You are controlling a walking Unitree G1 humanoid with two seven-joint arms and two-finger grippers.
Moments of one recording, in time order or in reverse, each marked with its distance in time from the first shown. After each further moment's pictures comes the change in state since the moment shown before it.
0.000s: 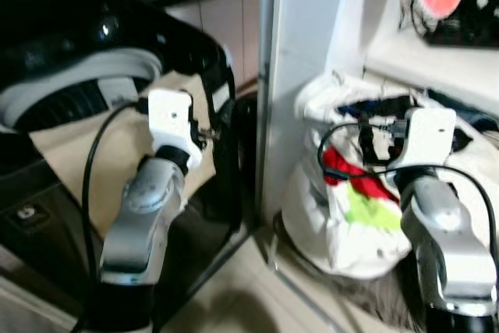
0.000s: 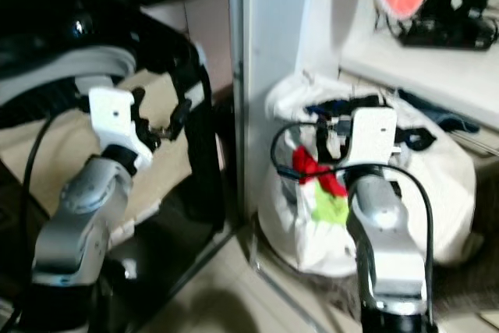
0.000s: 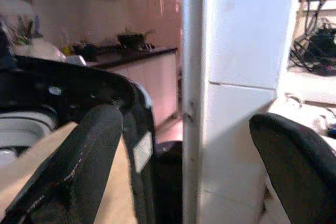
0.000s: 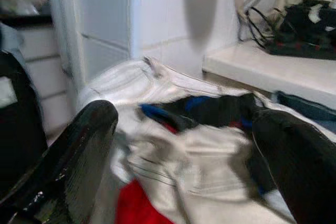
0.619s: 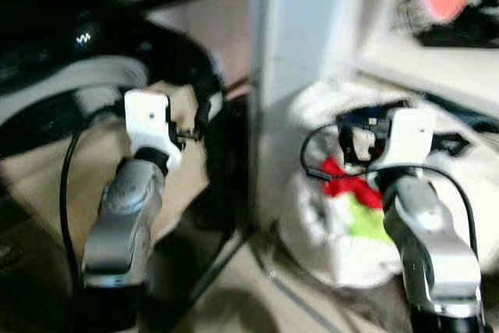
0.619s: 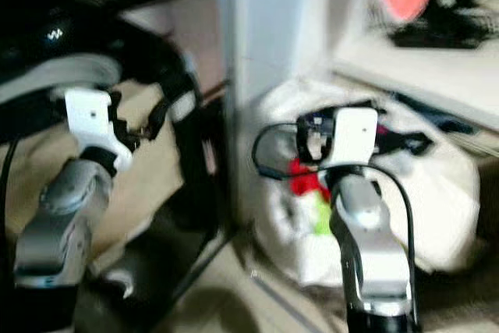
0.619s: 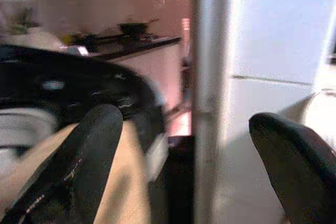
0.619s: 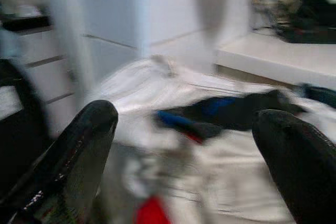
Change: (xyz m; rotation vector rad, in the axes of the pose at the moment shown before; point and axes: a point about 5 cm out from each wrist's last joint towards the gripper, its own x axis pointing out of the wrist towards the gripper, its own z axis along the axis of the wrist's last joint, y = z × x) left arm -0.004 0.016 -0.005 -0.009 0.029 0.056; right arm -0.001 0.012 -0.002 0.039 0.015 0.047
